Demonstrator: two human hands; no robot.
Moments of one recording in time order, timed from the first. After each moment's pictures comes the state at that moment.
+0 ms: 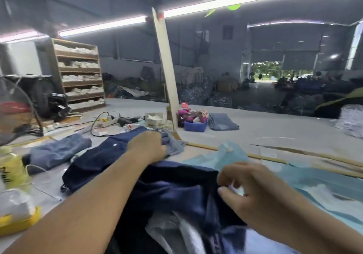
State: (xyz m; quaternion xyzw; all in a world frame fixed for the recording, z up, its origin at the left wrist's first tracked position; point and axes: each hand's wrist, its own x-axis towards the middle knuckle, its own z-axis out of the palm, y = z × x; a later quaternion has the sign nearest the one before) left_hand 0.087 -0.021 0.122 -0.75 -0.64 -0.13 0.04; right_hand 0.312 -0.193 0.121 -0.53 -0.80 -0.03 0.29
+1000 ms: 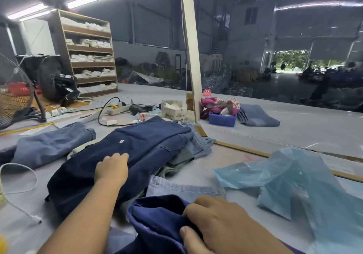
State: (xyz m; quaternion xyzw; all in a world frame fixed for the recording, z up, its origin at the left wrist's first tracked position) left_hand -0.079 0.201 -0.060 -0.60 -0.79 -0.08 0.10; right_hand 0.182 0.000 0.044 -0.49 -0.86 0.08 0.13
